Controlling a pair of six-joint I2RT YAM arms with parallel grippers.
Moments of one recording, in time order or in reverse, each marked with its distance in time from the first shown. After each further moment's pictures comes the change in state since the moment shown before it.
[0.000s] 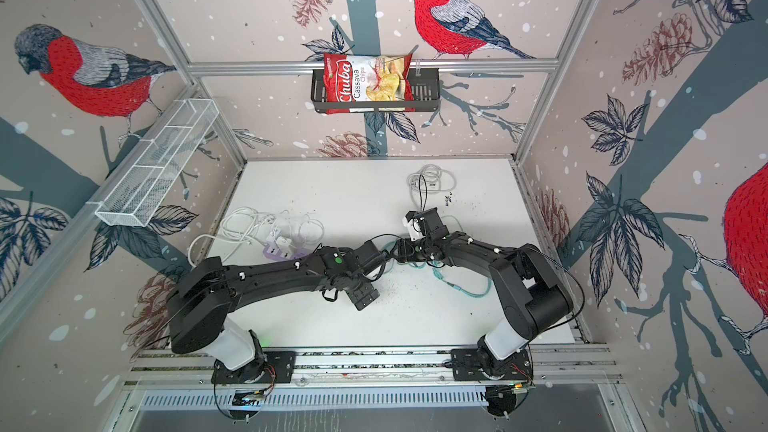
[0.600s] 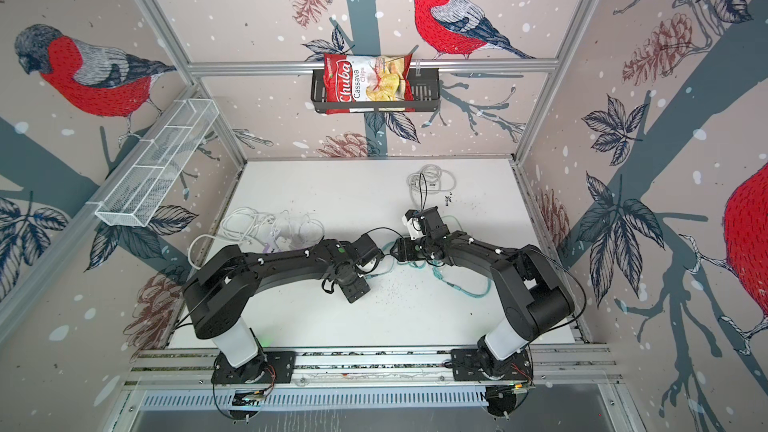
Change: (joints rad) left arm 0.116 0.097 -0.002 -0.001 0.040 0.096; right arm 0.000 -0.007 0.007 0.000 -0.002 -0.013
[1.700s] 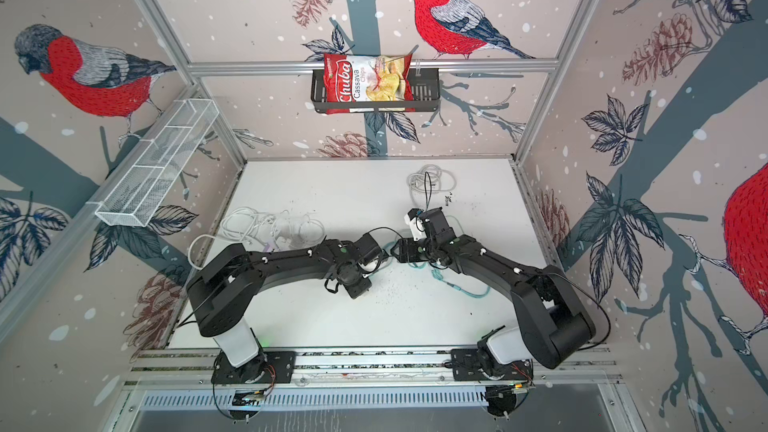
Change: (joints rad) left arm -0.003 0.008 -0.002 0.058 0.068 -0.027; right arm 0.020 -0.188 -0.055 -0.055 0.019 0.049
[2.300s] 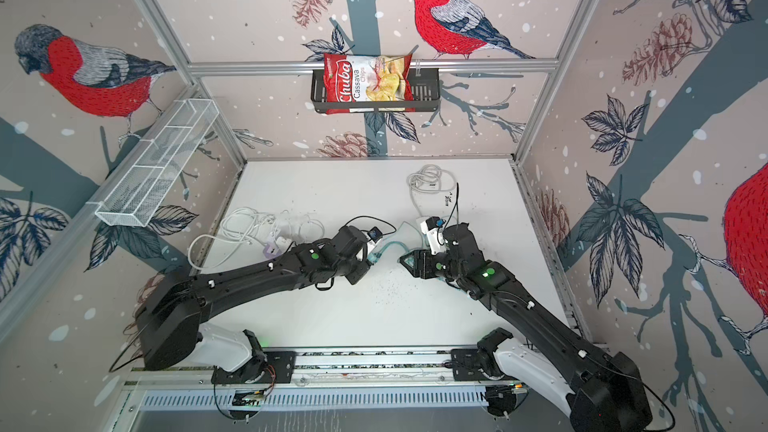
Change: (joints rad) left arm 0.000 -0.288 -0.101 0.267 -0.105 -0.019; right arm 0.018 -0.456 -0.138 -0.126 -0.051 0.111
